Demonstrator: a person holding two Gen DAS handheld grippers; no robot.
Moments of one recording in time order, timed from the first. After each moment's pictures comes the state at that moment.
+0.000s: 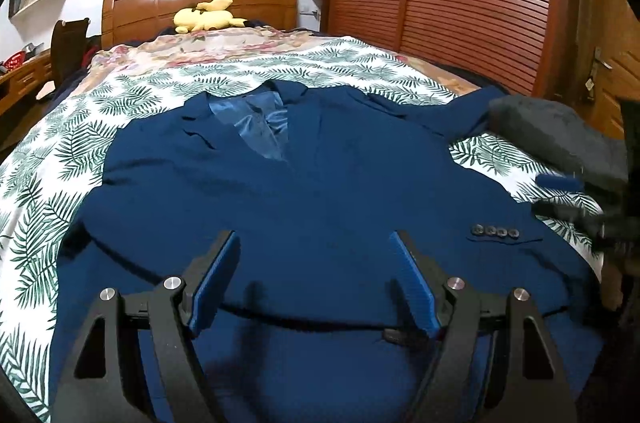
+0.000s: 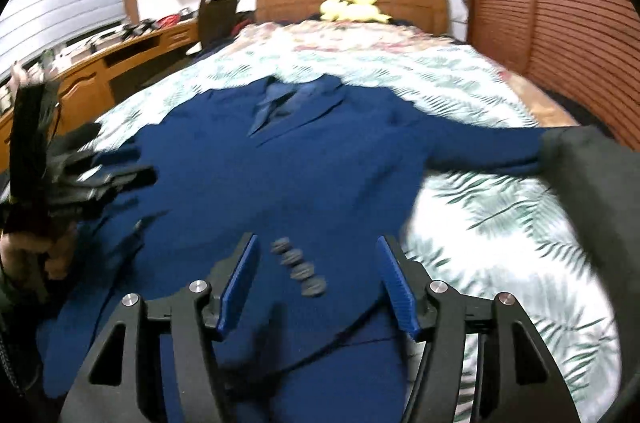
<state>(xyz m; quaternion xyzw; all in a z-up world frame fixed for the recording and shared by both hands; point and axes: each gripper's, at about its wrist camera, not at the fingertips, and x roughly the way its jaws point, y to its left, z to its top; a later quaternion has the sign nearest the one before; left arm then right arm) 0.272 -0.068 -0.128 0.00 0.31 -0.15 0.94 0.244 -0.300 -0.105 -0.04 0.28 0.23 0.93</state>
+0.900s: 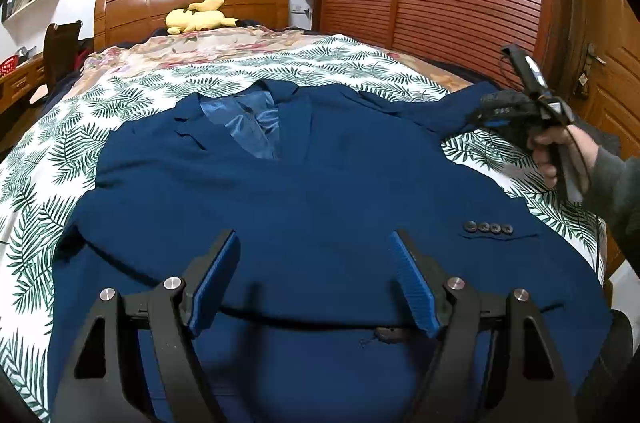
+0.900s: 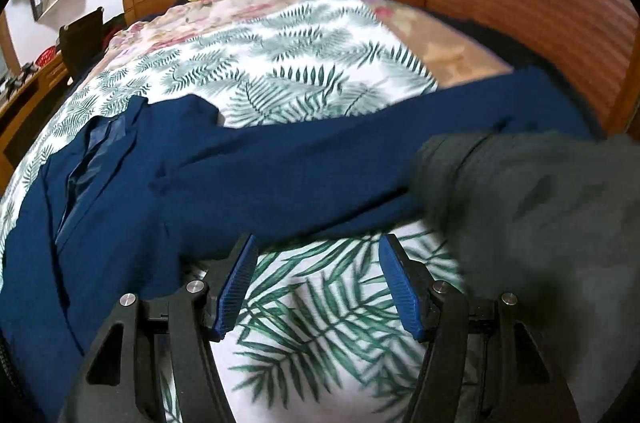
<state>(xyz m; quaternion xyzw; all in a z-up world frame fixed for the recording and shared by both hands) 0.273 -0.071 -0.129 0.01 0.31 -0.16 0.94 0.444 -0.361 -0.115 0.05 0.40 0.08 0.91</state>
